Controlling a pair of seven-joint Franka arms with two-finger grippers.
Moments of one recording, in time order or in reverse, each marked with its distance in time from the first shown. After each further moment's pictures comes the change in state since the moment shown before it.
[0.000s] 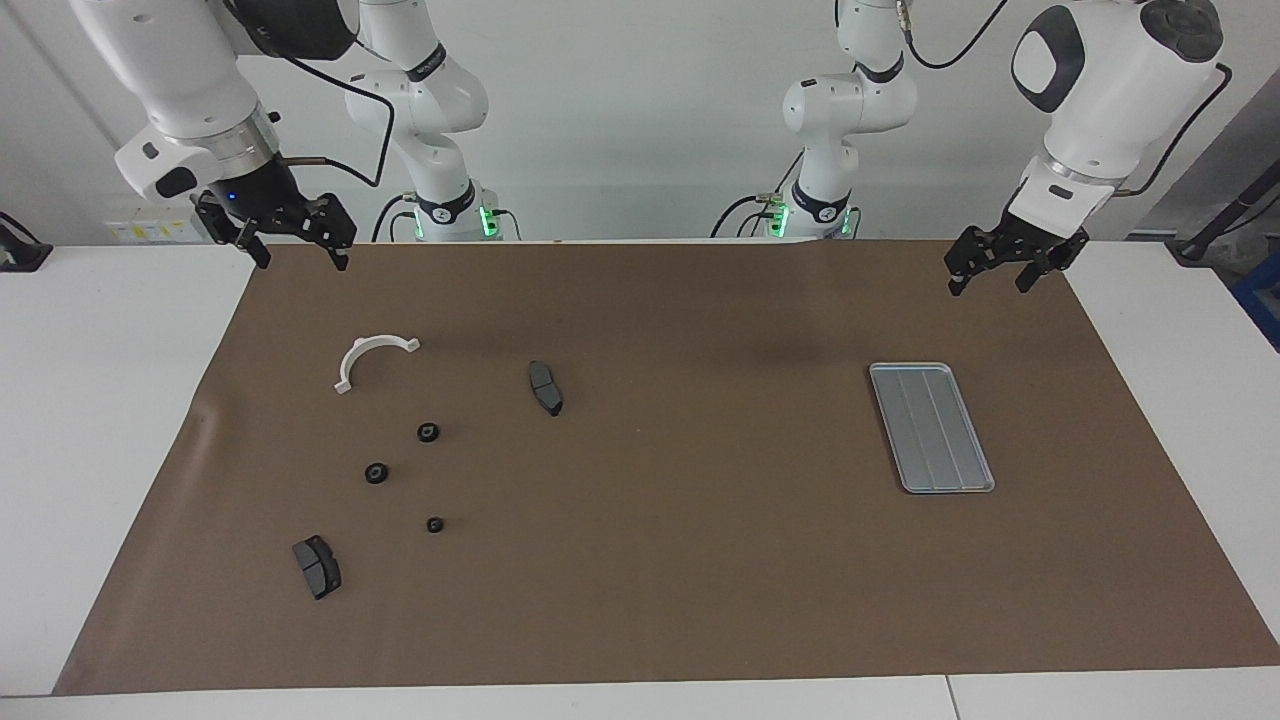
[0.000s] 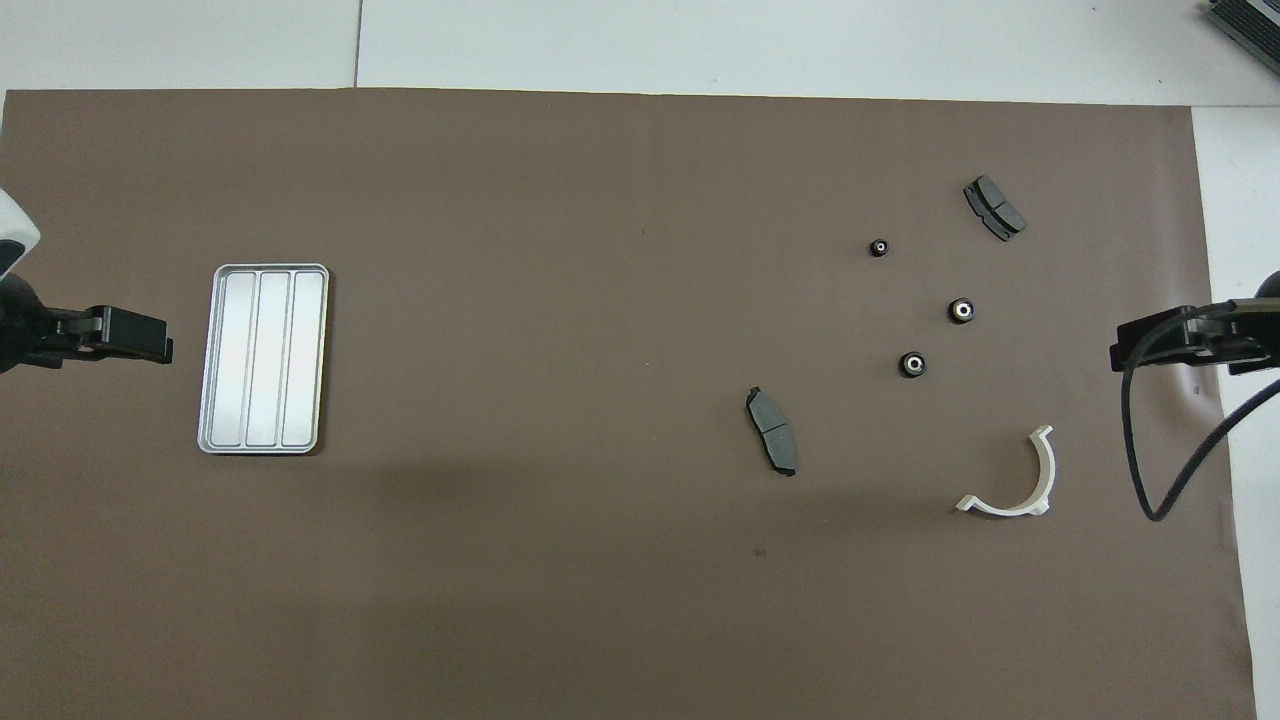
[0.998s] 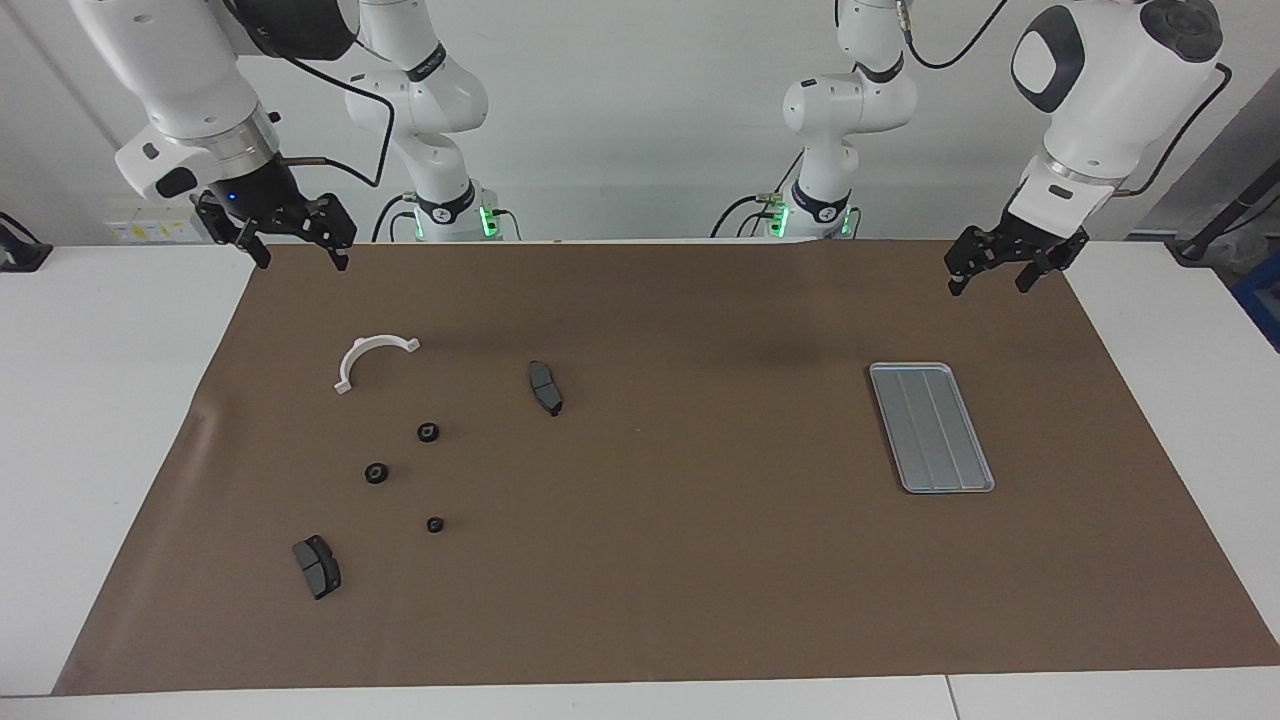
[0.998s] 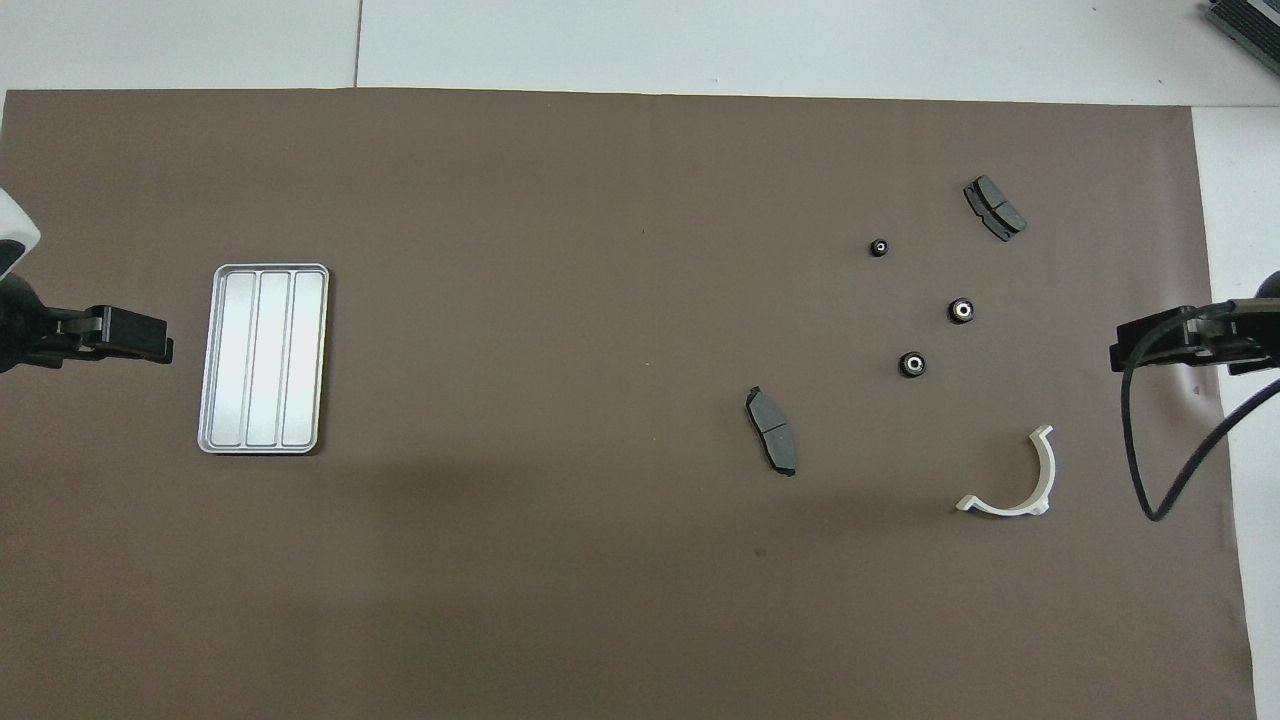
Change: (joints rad) left arm 0.000 0.000 0.000 0.000 0.000 0.000 0.000; right arm 0.000 0.000 0.000 -0.001 0.000 0.000 0.000
